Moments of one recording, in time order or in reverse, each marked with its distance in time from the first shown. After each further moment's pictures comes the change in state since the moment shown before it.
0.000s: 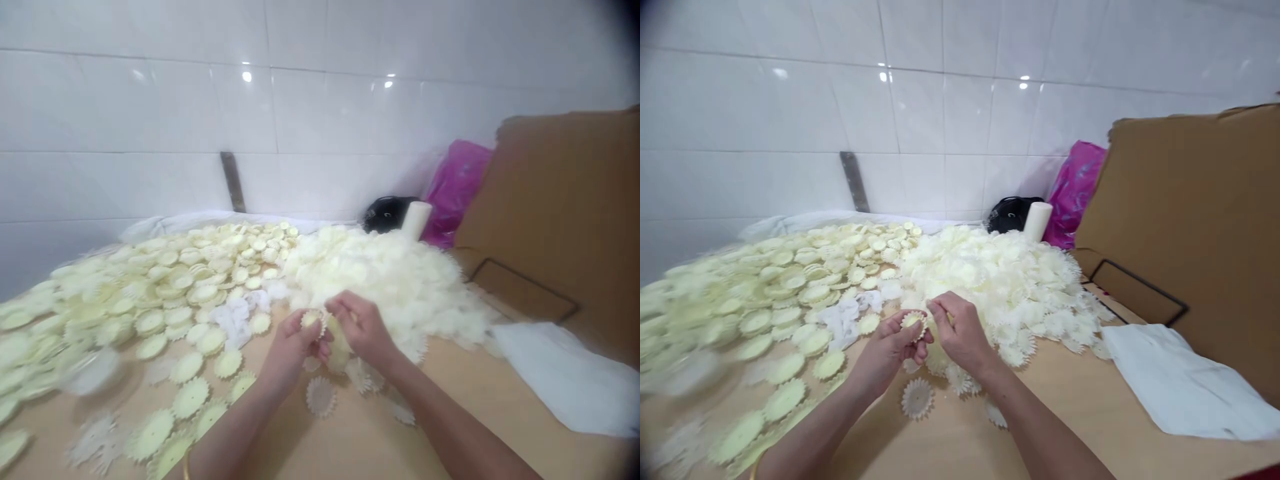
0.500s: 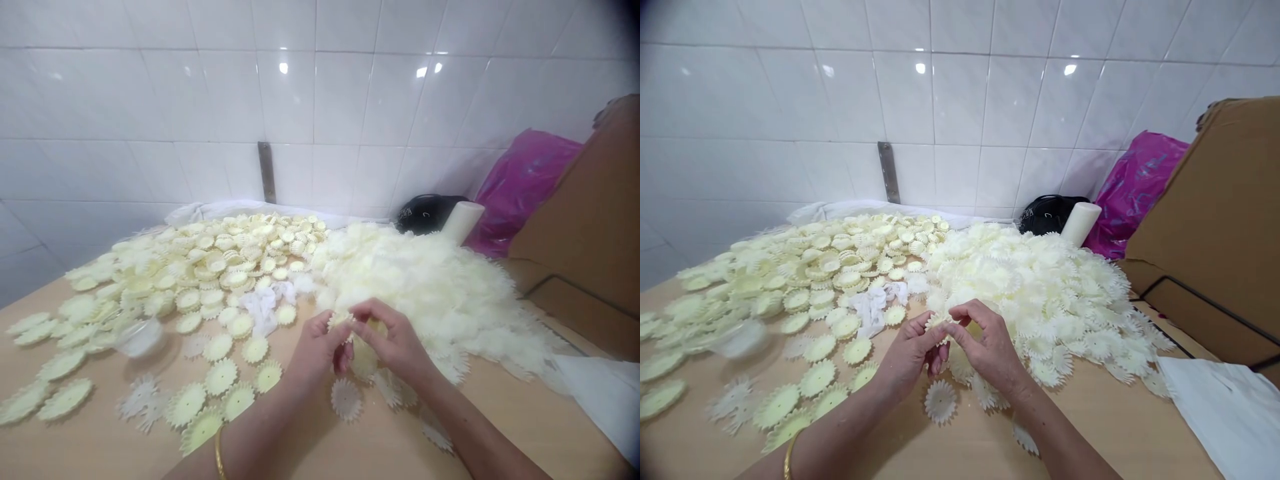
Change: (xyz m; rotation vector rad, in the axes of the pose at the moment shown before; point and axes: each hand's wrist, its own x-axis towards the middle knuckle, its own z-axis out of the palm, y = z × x) left_hand -0.006 -0.004 0.001 -0.059 0.091 -0.049; right_hand -0.006 0.001 0.003 0.059 -0.147 0.061
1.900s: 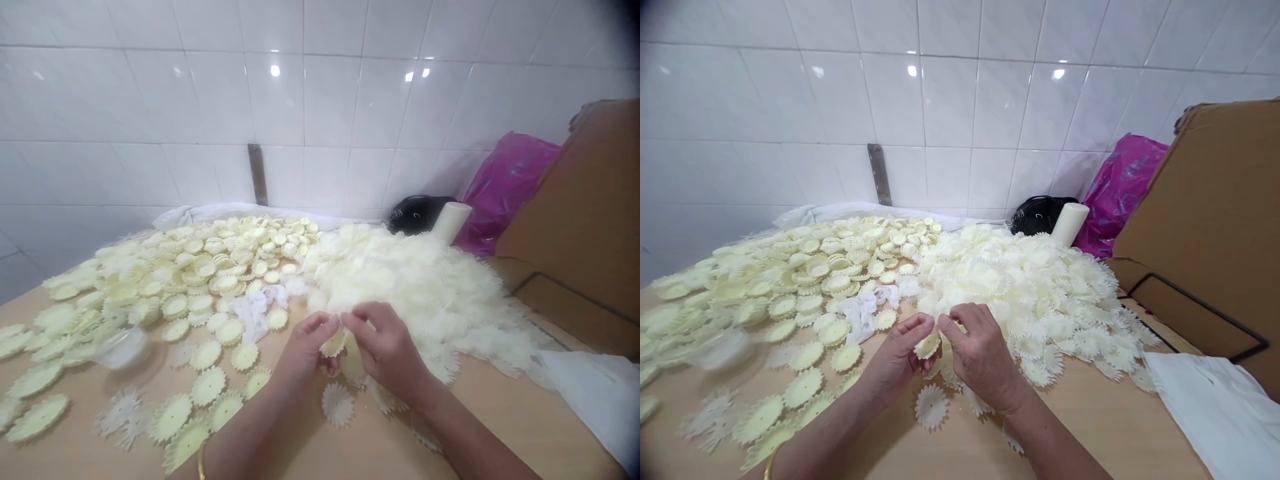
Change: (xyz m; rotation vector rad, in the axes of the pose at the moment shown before) left_hand -0.002 0.006 0.002 -0.158 0.013 -0.062; right_hand -0.006 0.013 0.002 -0.527 0.127 -0.470
